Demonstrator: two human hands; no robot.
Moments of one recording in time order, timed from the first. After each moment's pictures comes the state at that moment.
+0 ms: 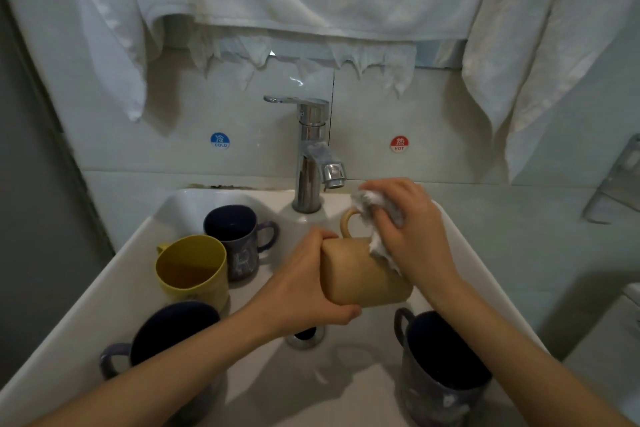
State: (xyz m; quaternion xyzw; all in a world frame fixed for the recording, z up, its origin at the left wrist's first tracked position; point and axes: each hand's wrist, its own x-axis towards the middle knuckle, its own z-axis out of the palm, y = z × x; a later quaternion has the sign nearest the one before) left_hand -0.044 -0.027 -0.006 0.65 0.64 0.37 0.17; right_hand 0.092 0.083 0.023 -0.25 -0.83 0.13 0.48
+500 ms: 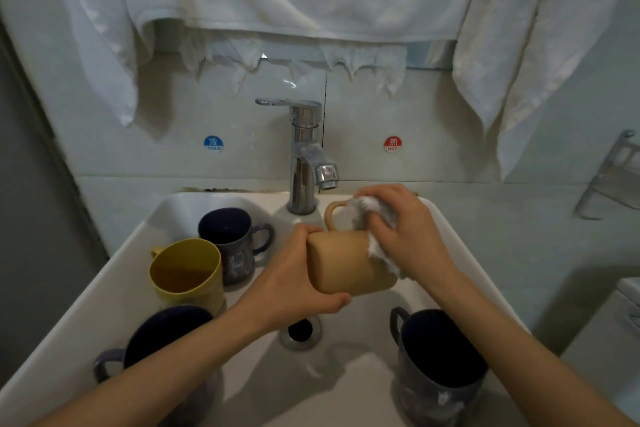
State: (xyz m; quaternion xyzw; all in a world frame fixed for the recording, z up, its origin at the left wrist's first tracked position) left_hand -0.047 -0.026 -0.001 0.63 0.66 0.37 0.17; right_hand 0.098 0.086 0.027 -0.29 -0.84 0.21 0.40
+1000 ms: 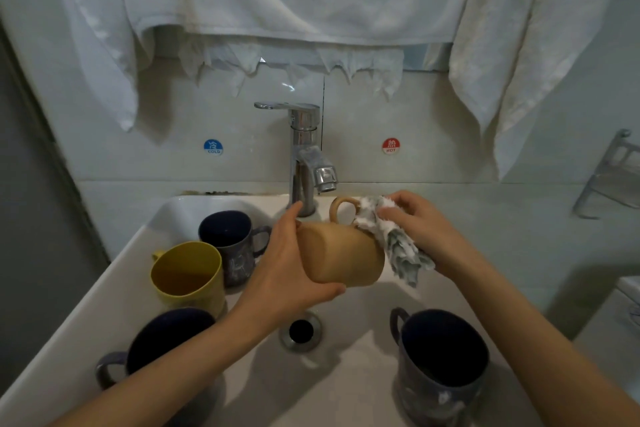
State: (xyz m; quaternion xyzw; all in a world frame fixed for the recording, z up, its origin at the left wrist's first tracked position) left_hand -0.046 -0.027 -0.001 0.58 0.69 0.41 0.12; right_hand 0.110 0.111 0.030 -0.42 -0.76 0.41 0.30
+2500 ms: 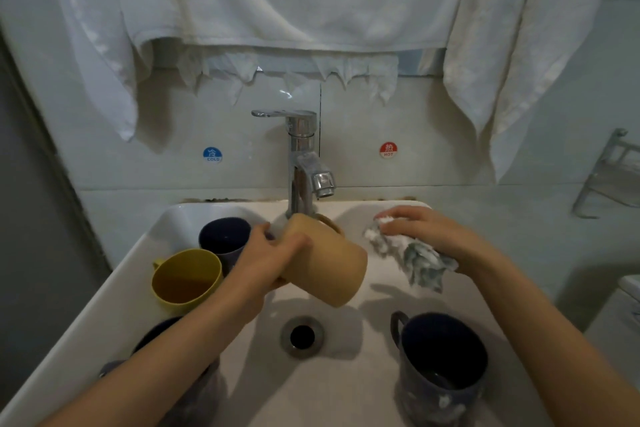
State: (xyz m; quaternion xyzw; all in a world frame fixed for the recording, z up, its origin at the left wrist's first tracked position) left_hand -0.062 -0.017 0.015 0.33 0.66 0.56 0.36; right_hand 0.128 0.109 0.050 -0.40 -0.77 0.45 0.20
